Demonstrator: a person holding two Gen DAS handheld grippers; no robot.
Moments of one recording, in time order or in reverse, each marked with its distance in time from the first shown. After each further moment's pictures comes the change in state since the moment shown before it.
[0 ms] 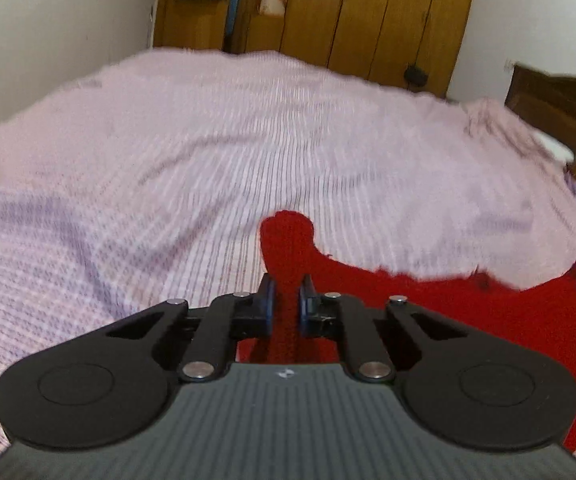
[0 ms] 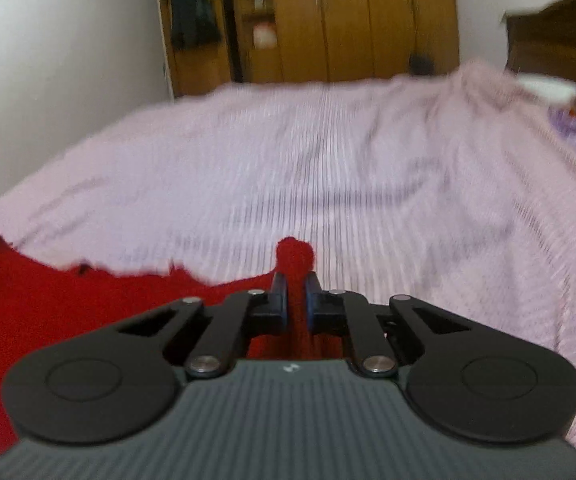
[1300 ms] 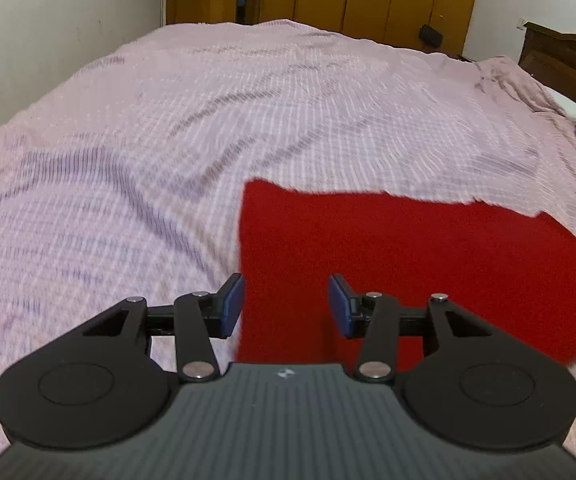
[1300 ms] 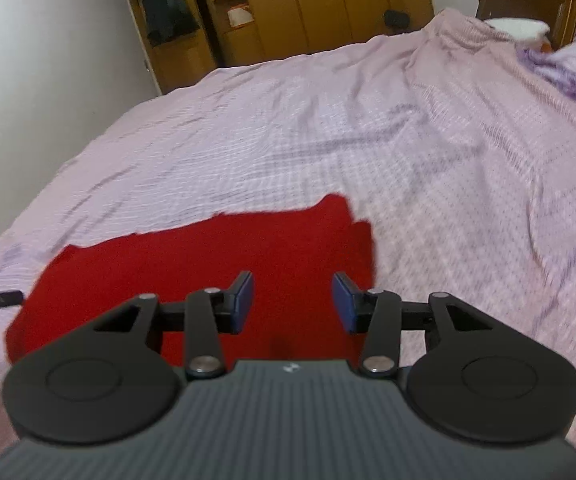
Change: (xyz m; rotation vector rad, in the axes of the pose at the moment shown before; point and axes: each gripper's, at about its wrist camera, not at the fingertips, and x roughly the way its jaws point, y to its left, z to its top) left arm -0.065 -0.018 -0.045 0.048 0.135 0.074; right arm -0.074 0.016 -0.033 0.174 0.135 0.022
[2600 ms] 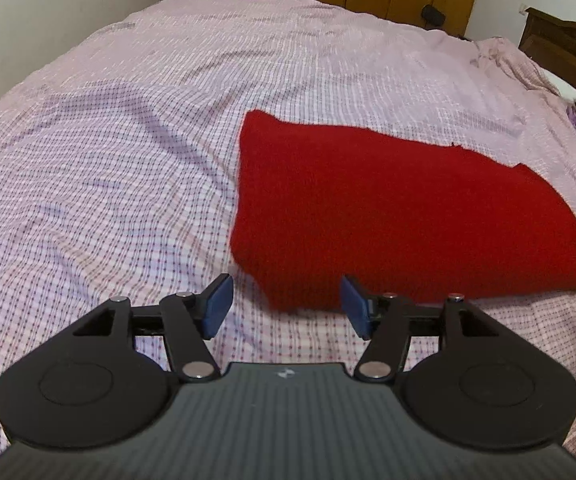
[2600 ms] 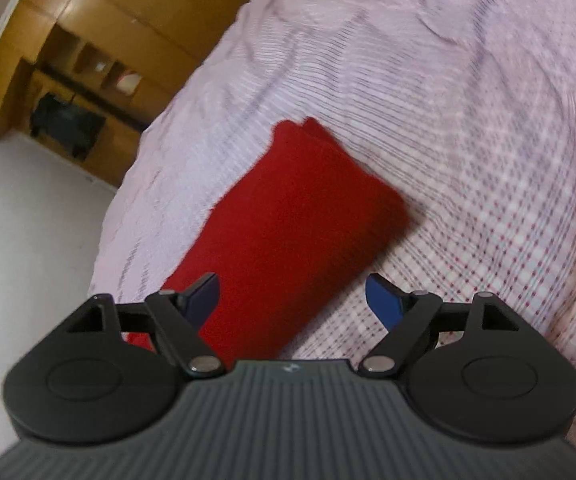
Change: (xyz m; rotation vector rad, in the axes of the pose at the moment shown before) left arm -0.041 -0.006 -0.056 -0.024 0.085 0.006; right arm -0.024 -0.003 -0.067 0.706 0.014 -0.008
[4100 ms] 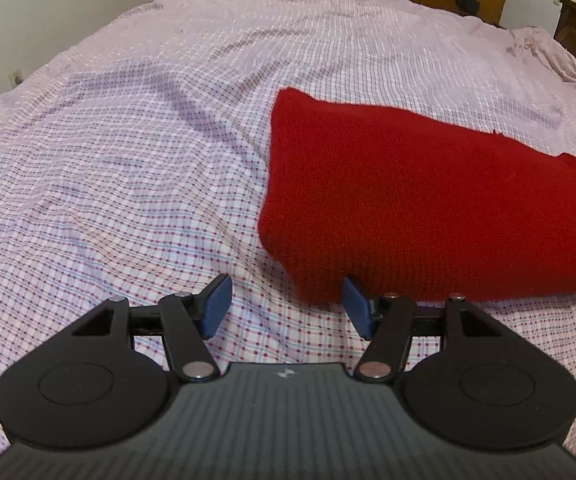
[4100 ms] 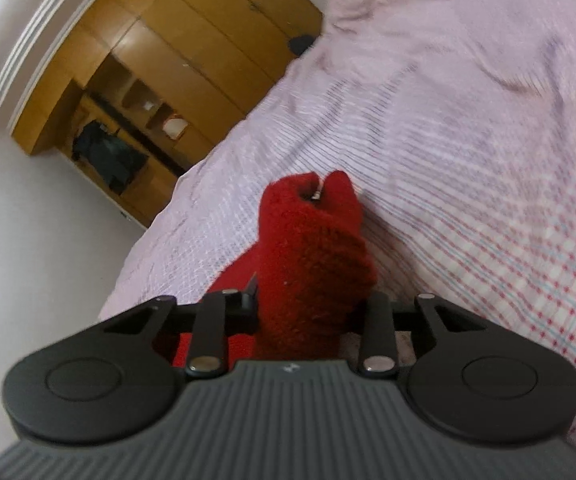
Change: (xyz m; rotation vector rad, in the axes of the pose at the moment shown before) left arm 0.020 0.005 -0.001 -0.028 0.041 0.100; right arm 0.060 0.001 0.017 -0.158 -0.219 0.138
